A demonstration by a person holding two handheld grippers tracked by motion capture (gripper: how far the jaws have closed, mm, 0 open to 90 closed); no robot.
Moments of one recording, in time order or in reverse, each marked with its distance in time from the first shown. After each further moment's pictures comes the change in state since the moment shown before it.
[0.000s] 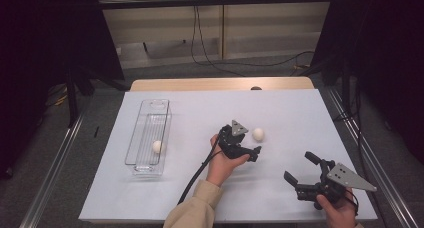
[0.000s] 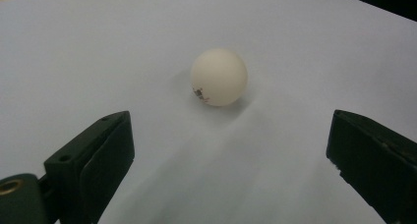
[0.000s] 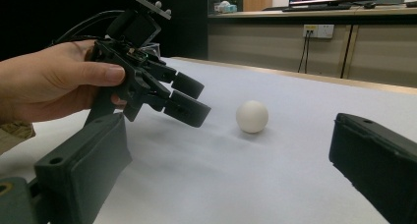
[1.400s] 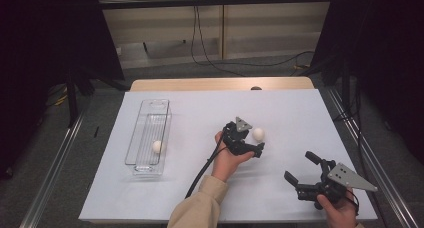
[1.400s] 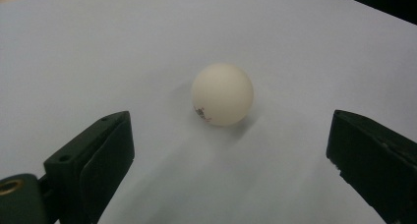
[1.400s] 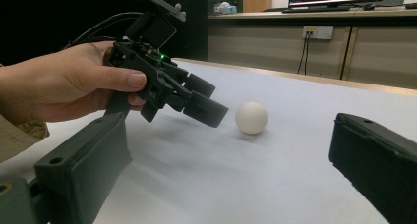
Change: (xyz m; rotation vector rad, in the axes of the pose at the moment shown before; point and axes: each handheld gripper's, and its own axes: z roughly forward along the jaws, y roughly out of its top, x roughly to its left) left arm -0.001 0.009 0.015 0.002 0.011 -0.016; right arm -0.001 0.001 -0.001 -0.004 0.001 -0.004
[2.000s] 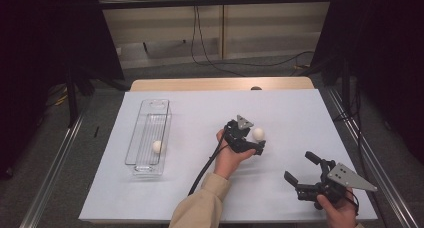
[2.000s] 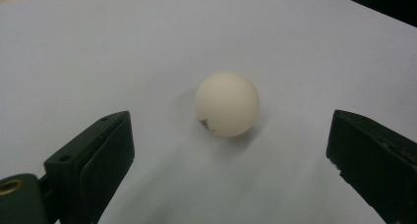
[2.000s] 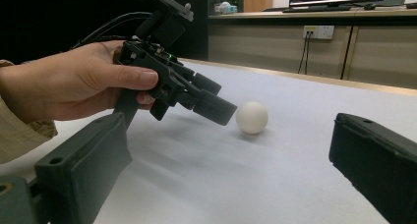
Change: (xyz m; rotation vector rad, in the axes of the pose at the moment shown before) left arm 0.002 0.004 0.007 -0.004 0.006 -0.016; right arm 0.000 0.000 0.000 0.001 0.002 0.000
